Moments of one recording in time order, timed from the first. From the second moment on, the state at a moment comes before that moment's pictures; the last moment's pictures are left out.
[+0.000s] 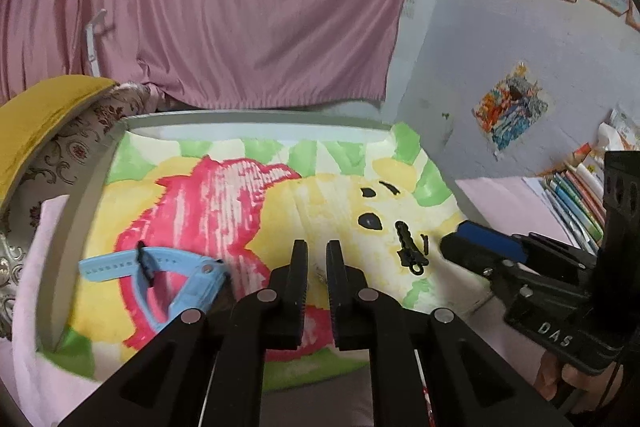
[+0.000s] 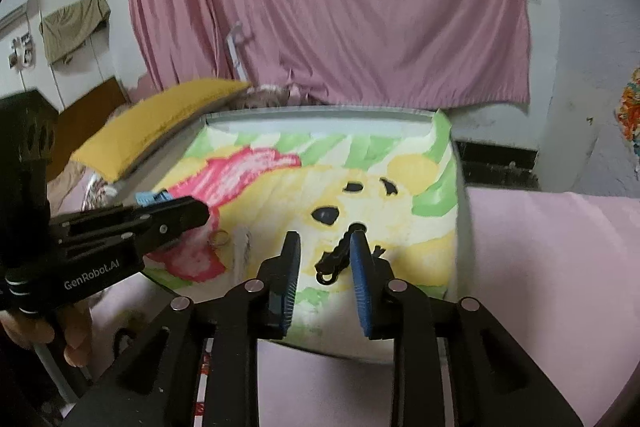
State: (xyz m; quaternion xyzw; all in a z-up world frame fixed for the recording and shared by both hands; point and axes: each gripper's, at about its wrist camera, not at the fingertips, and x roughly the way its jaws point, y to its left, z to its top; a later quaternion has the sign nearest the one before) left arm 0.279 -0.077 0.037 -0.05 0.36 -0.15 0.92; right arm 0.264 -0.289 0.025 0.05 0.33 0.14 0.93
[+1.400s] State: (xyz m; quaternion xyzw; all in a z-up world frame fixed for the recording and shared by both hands) left arm 0.116 0.038 0.029 -0.04 0.26 -0.07 0.96; right arm 0.108 -0.232 0.035 0.01 0.24 0.15 0.96
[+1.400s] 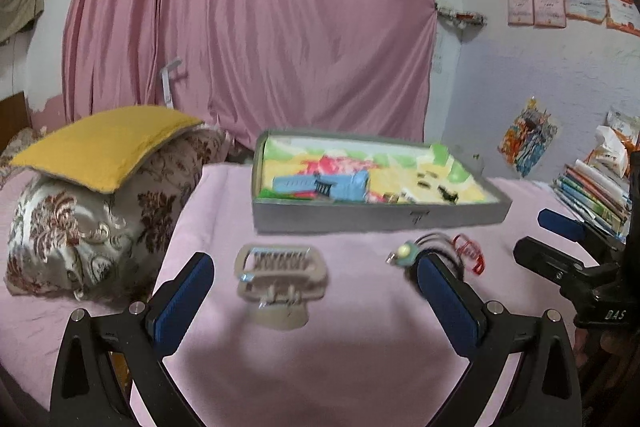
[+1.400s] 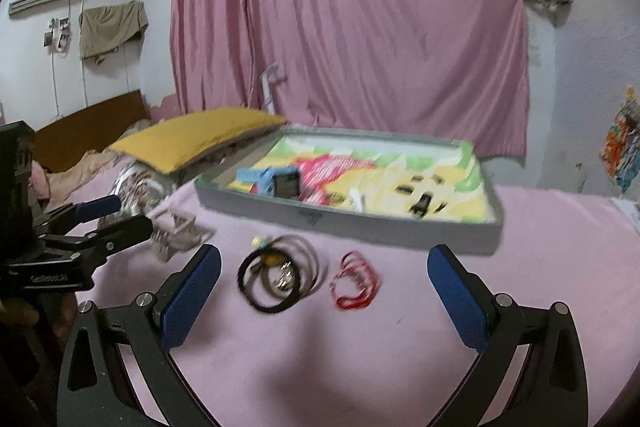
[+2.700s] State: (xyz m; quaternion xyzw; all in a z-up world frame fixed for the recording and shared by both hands) left arm 0.181 0.045 0.003 -0.06 0.39 -0.09 0.91; right arm 0.177 -0.194 0.004 0.01 0.42 0.22 0.88
